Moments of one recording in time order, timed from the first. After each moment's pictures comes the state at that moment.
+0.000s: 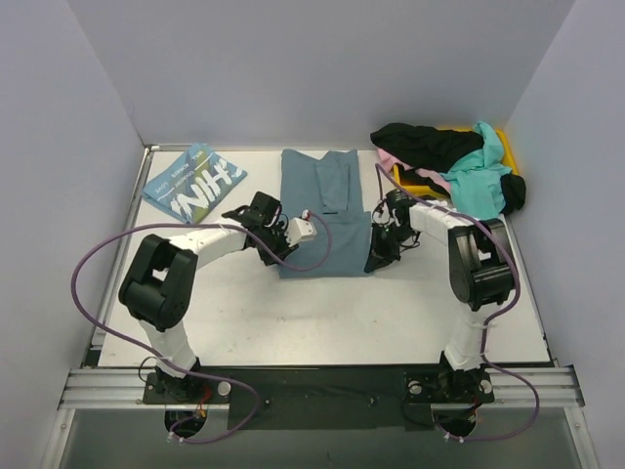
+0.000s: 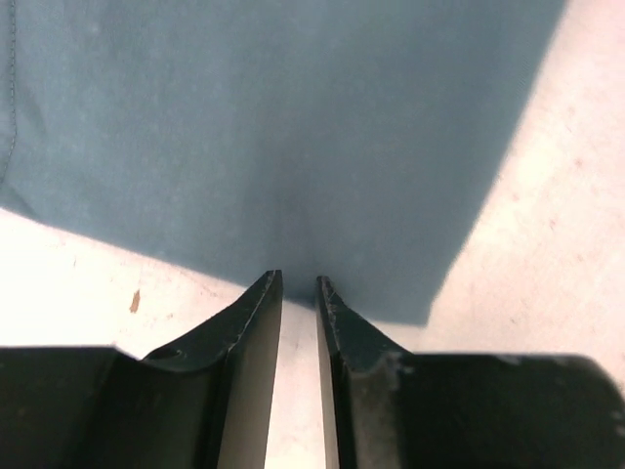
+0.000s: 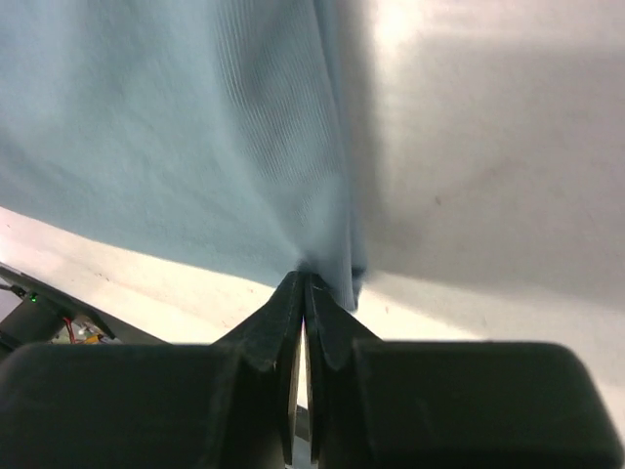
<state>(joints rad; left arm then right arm) -0.49 1.81 1.14 -0.42 0.30 0.64 0.26 1.94 1.22 -0.70 -0.41 0.39</state>
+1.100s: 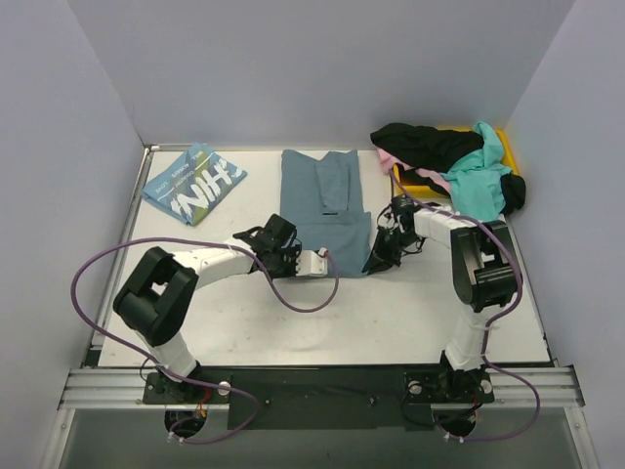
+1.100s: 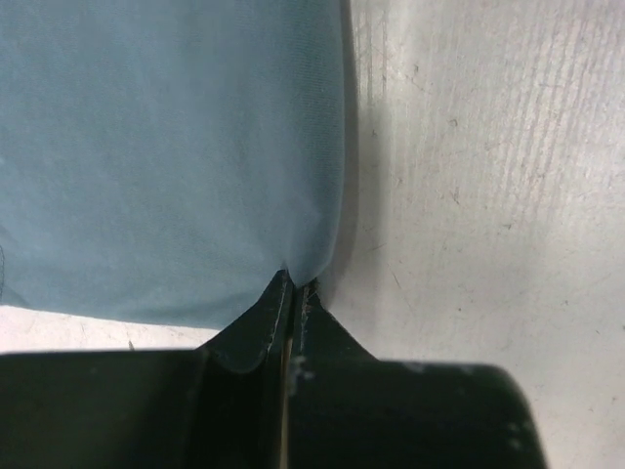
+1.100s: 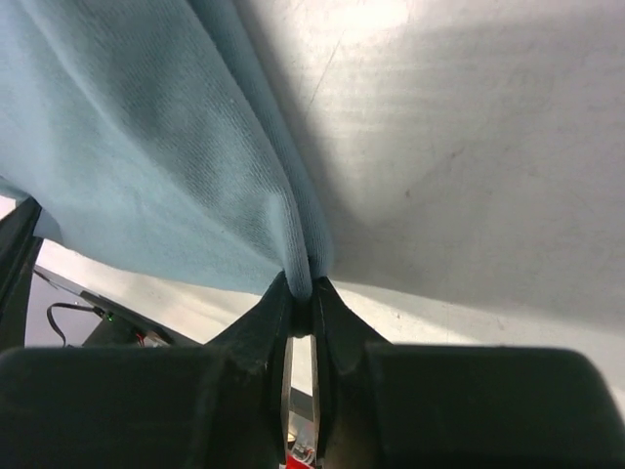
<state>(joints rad) -0.65 1.71 0.99 -0.36 0.21 0.93 0.24 1.90 1.13 -0.62 -0.44 0.57</state>
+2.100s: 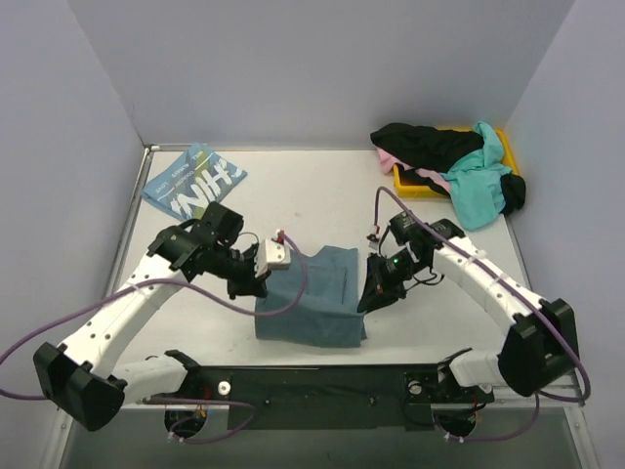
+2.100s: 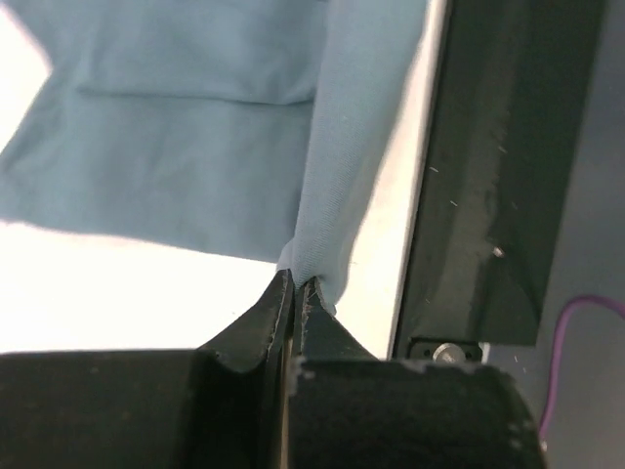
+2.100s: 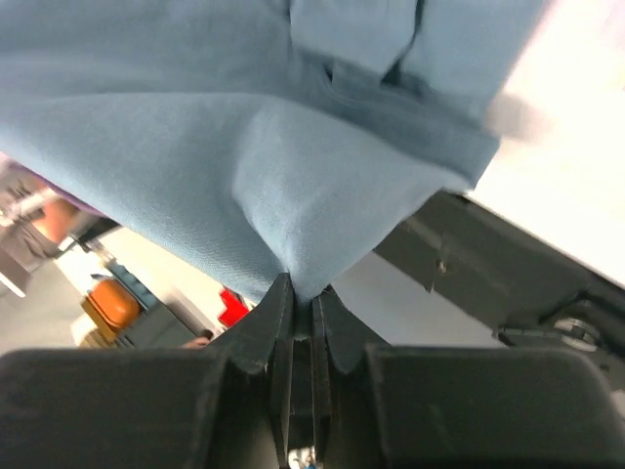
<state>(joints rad) -0.61 1.12 1.14 -1.13 0.59 0.73 0.51 1.27 0.94 -1.04 -0.68 0.47</state>
